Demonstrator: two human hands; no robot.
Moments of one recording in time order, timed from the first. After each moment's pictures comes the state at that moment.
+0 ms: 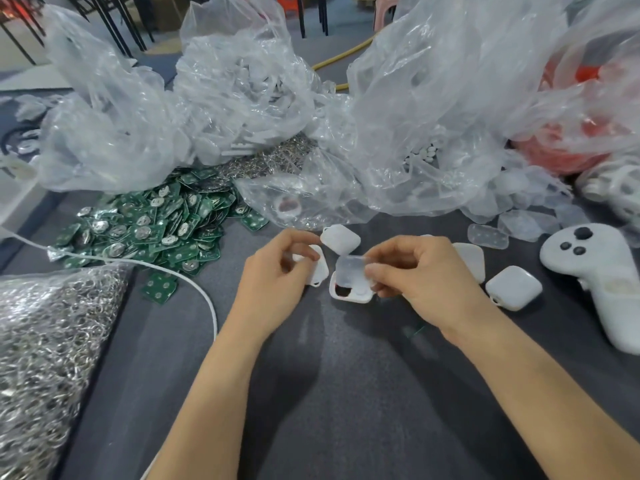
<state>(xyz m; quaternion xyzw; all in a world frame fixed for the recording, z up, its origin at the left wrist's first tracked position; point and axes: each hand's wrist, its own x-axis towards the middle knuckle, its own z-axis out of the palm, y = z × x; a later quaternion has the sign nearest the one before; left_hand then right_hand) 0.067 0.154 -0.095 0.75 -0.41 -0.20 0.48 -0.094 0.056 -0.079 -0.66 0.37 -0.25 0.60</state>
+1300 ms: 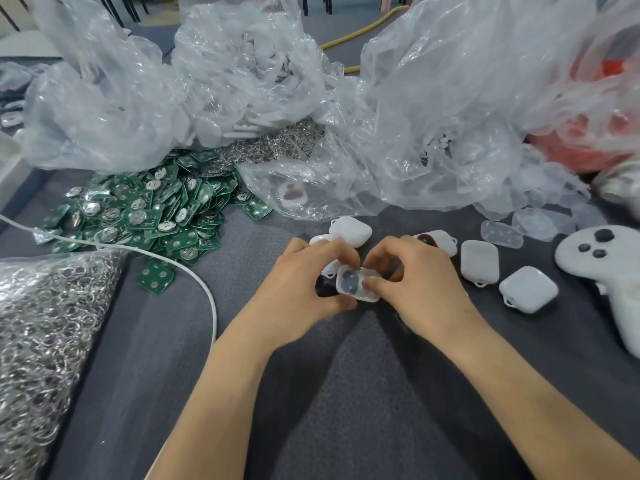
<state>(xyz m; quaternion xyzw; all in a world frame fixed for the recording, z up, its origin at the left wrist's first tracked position) 0.066 0.154 -0.101 0.71 -0.61 -0.19 0.30 -0.080 0.058 -0.096 -0.84 0.39 -0.17 0.35</state>
